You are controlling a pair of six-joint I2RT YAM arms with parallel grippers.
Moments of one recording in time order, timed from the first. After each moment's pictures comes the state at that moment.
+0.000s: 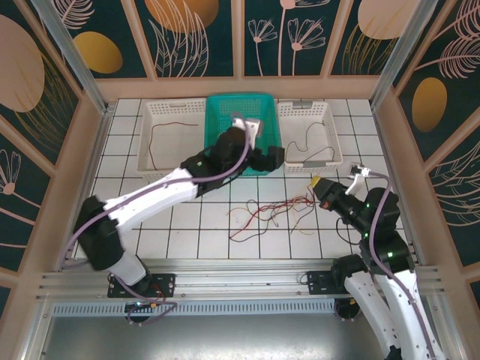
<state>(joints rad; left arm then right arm) -0.90 1.56 1.29 -0.15 -0.05 -0.52 0.27 0.41 0.68 -0.46 -0.39 0.76</state>
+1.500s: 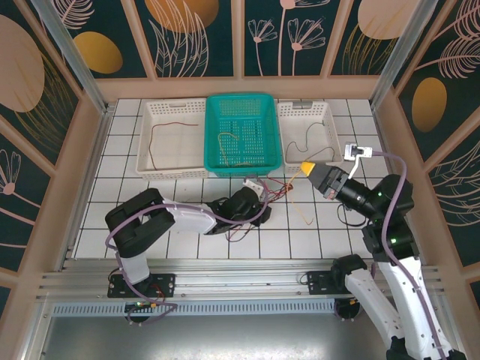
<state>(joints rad) -1.03 1.82 0.82 0.30 -0.06 -0.55 0.27 0.54 0.84 -0.20 -0.72 0.99</state>
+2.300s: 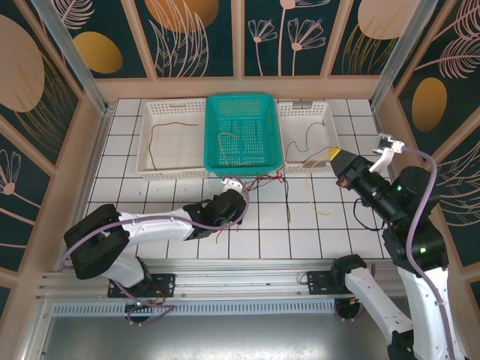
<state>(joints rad) -1.04 1.50 0.74 -0.01 -0.39 -0.52 0.28 0.61 1.18 -0.65 -0.27 0.71</state>
